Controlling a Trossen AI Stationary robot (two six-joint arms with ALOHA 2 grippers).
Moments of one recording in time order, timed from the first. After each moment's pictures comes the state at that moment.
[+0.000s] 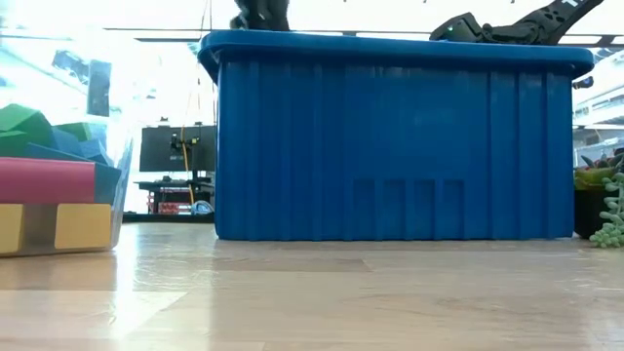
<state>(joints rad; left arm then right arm) 0.33 1.55 1.74 -0.85 -0.42 0.05 -0.56 1.27 0.69 0.20 -0.07 0.11</state>
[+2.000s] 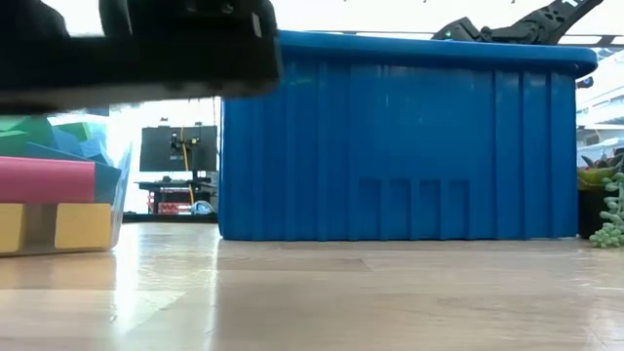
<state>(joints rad) 0.62 2.45 2.21 -1.04 -0.09 0.19 -0.56 1.27 0.69 0.12 -0.08 0.10</state>
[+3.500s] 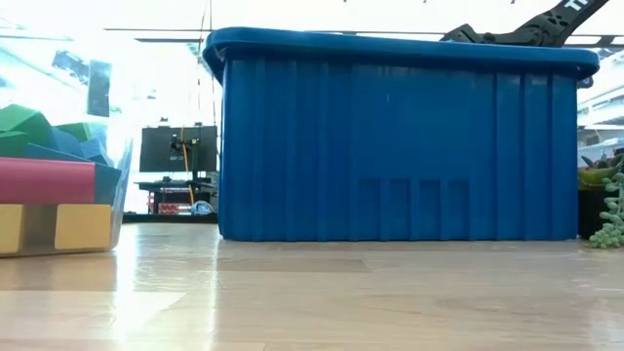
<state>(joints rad) -0.07 1.51 2.00 -1.57 -0.42 -0.71 -0.56 1.27 0.65 0.10 -0.08 -0.01</state>
